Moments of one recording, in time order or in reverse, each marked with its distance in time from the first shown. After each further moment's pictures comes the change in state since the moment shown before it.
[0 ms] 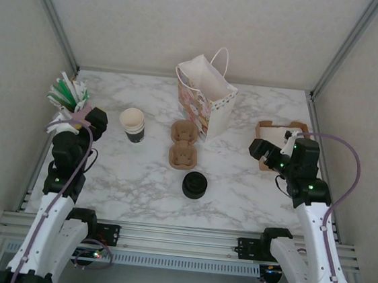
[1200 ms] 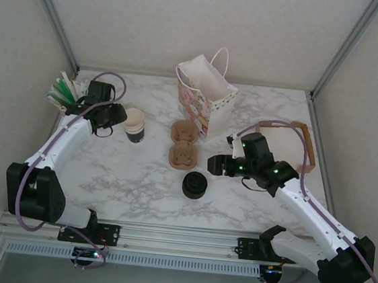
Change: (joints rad) left arm -0.095 0.764 0.644 -0.632 0.055 0.282; right arm 0.519 0.242 0.027 0.039 0.006 -0.062
